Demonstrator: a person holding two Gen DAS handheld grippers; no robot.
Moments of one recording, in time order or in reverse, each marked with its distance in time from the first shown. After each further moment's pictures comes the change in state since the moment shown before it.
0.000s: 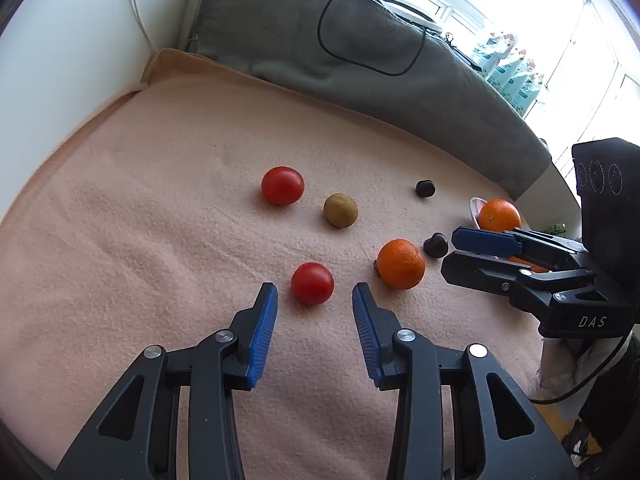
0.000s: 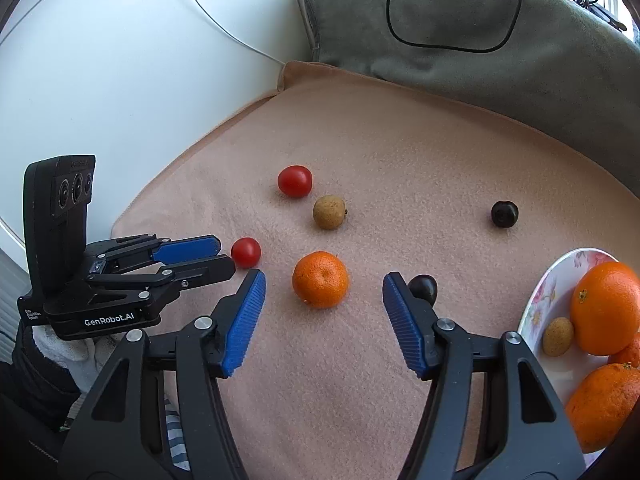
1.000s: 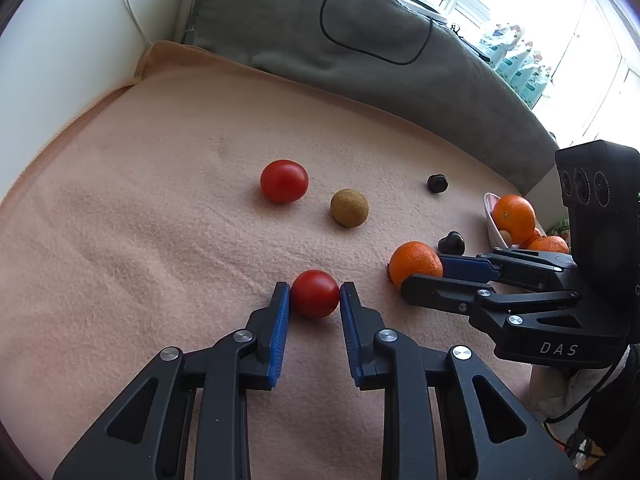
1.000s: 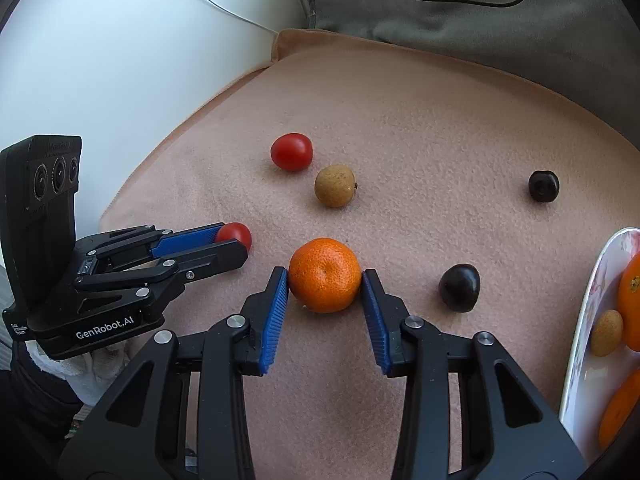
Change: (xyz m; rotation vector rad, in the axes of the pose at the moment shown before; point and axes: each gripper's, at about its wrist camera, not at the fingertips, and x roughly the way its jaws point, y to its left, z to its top) left arm 0.018 0.002 0.002 0.015 0.016 0.018; right arm 0.041 0.001 -0.002 0.042 0.065 0.019
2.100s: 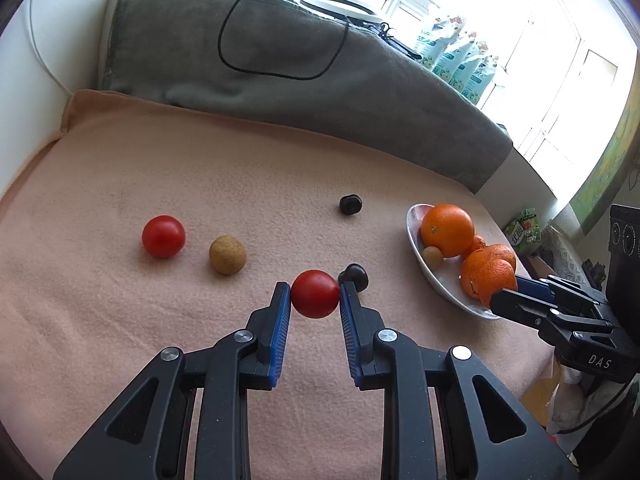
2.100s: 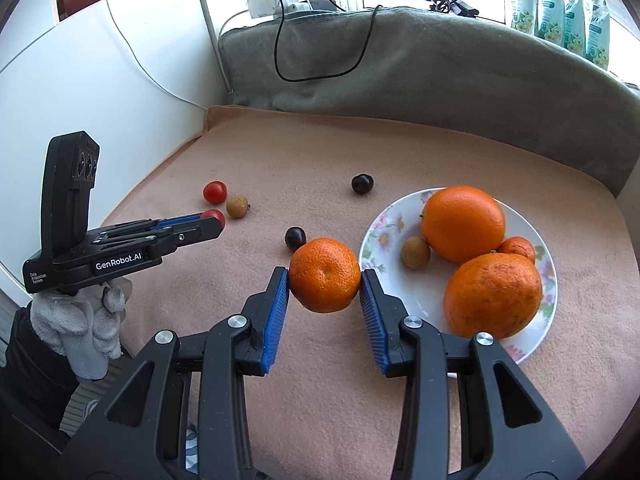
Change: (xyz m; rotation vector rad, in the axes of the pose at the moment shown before) left arm 0.004 -0.069 0.027 0.109 -0.029 -0.138; right arm -0.136 -0.040 -0.064 0.132 -0.215 -0.236
